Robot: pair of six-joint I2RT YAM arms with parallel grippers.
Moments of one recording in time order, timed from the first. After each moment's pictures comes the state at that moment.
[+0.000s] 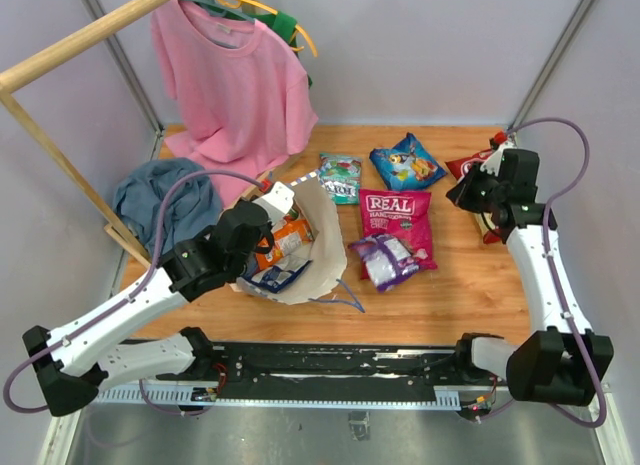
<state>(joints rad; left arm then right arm) -0.88 0.96 0.99 -0.56 -0.74 0.25 -0.07 1.16 1.05 -0.50 -0.30 0.29</state>
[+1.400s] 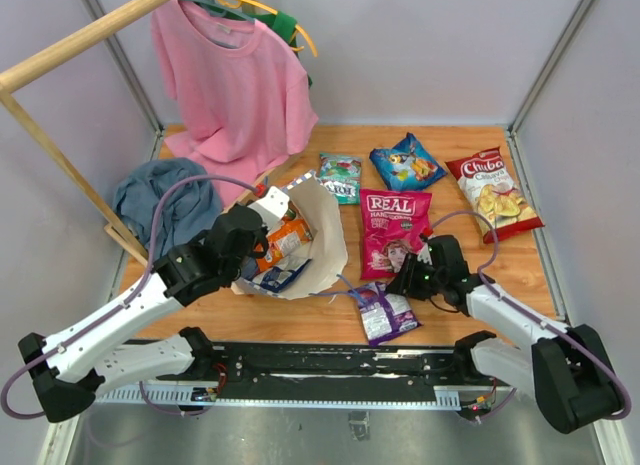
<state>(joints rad) -0.87 0.91 0.95 -0.57 -0.70 0.23 0.37 1.06 0.34 -0.17 -0.32 0.58</state>
